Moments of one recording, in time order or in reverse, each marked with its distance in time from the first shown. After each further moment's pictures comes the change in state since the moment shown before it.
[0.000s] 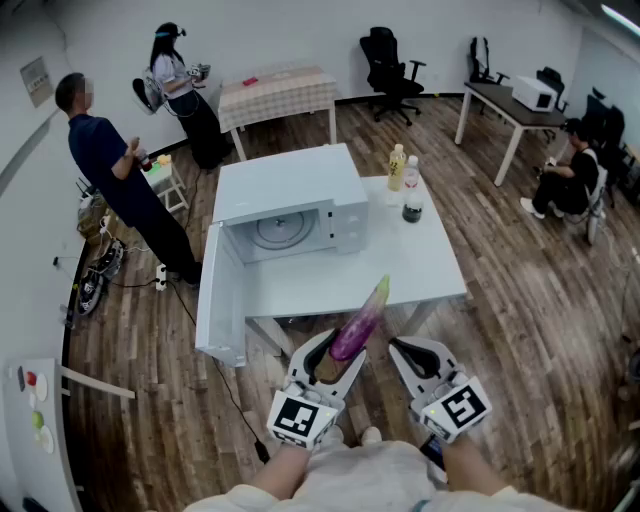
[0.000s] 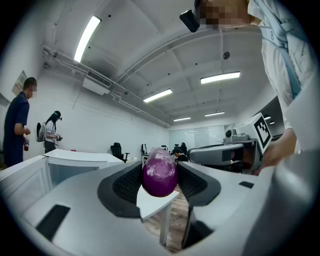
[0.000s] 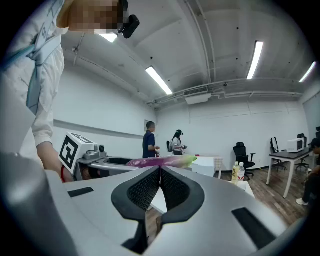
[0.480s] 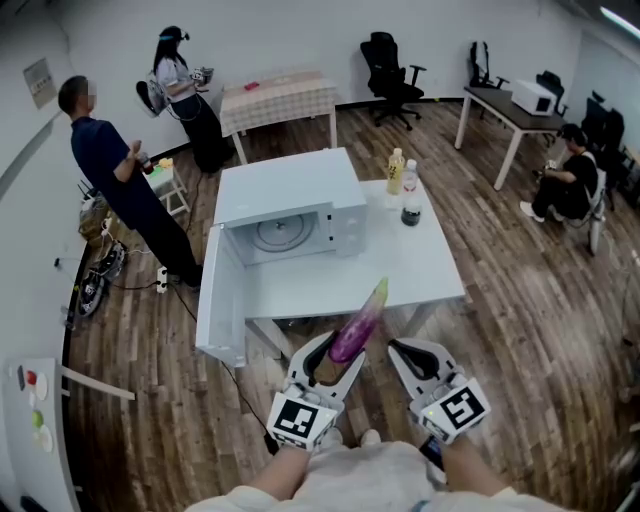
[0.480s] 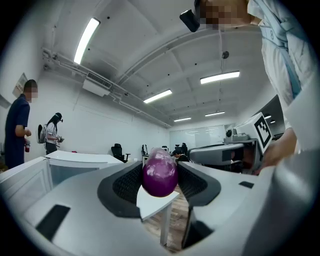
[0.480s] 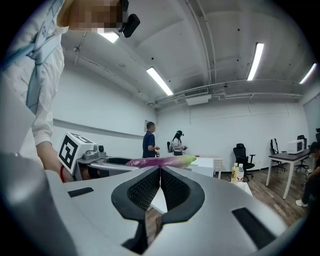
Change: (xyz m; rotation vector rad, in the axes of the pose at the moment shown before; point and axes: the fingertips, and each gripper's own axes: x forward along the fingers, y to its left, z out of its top) left arm -0.005 -0.010 0.001 0.011 -0.004 0.009; right arm -0.010 0.001 0.002 -0.002 -0.021 -0.007
